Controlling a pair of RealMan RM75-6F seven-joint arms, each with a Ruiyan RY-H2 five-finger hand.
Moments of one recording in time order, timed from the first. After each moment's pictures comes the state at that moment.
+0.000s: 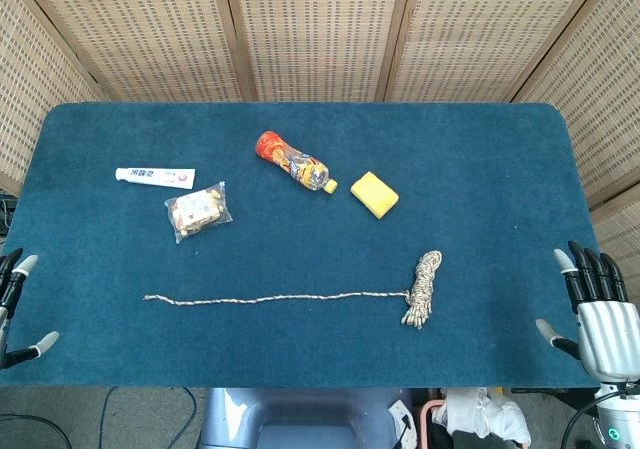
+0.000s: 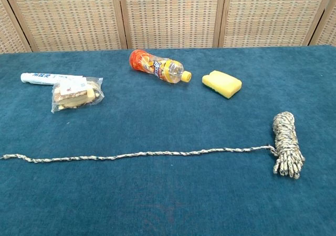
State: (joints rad) left arm 0.00 -0.97 0.00 -1.84 1.56 1.57 0.13; right arm 0.04 -1.09 0.08 -1.72 -1.59 1.62 -0.18
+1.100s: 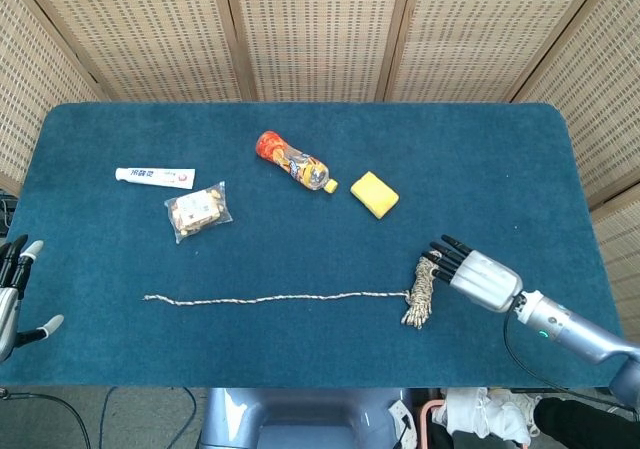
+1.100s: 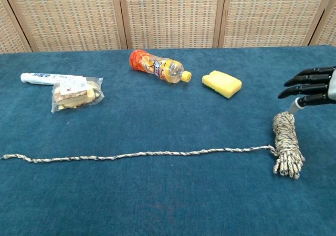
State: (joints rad) left arm -0.06 -1.04 -0.07 -1.80 1.43 1.49 0.23; right arm 0.62 -1.34 -0.09 -0.84 -2.12 1.27 0.18
